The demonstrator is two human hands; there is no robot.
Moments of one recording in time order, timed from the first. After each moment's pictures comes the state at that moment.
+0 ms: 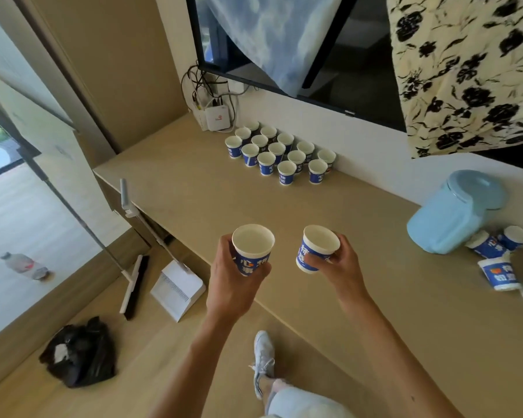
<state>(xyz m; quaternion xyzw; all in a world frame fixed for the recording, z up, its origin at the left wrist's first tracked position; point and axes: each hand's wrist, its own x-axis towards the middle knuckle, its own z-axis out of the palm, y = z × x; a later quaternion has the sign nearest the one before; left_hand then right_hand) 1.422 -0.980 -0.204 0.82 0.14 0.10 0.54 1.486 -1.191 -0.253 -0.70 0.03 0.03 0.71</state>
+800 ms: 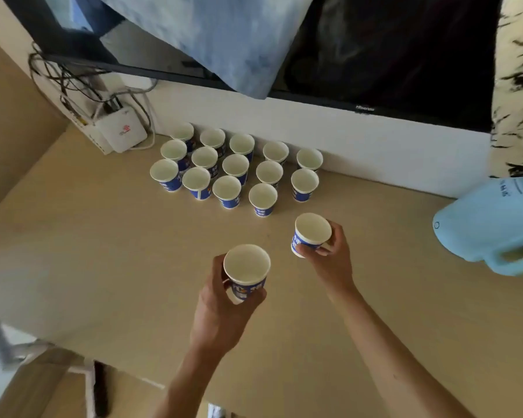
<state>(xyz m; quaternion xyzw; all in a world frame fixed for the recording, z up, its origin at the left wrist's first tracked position) 1.713 -0.901 -0.295 0.84 0.02 -0.10 0.53 1.747 -1.123 -0.356 -0.69 0.25 -0.09 0.67</state>
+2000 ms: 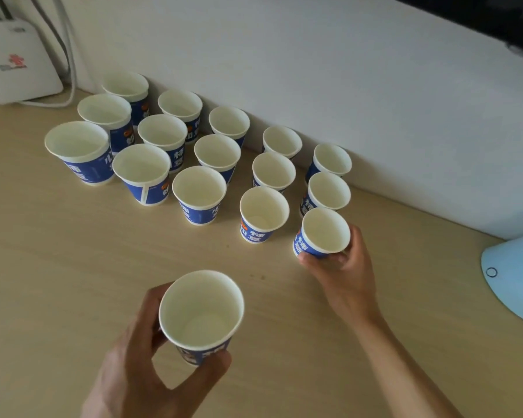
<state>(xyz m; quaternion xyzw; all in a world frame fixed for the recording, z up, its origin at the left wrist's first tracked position) 1.800 -0.871 -0.410 0.82 -0.07 -0.04 0.57 1.839 -1.146 -0.458 -0.81 0.18 -0.15 0.54</state>
